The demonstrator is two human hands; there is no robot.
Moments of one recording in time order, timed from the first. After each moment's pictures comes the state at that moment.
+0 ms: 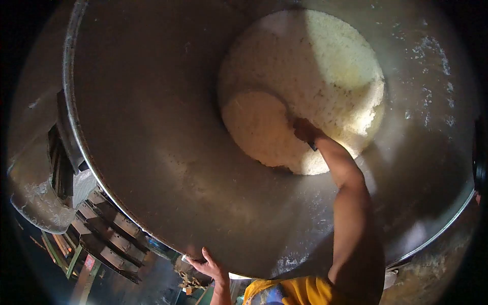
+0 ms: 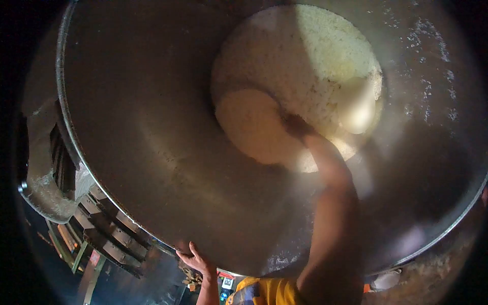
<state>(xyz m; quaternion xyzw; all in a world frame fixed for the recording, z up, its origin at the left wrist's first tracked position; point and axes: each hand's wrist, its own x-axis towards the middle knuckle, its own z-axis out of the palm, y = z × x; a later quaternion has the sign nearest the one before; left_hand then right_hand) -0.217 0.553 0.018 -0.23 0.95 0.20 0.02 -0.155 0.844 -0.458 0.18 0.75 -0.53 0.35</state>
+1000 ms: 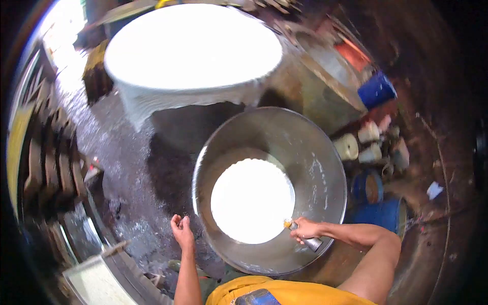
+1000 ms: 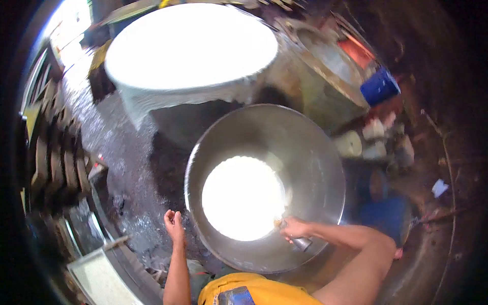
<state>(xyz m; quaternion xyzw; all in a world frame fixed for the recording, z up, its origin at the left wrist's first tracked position) -0.192 0.452 -0.004 -0.27 0.64 0.72 0.02 -0.112 0.811 0.210 0.30 0.70 -0.41 0.50</state>
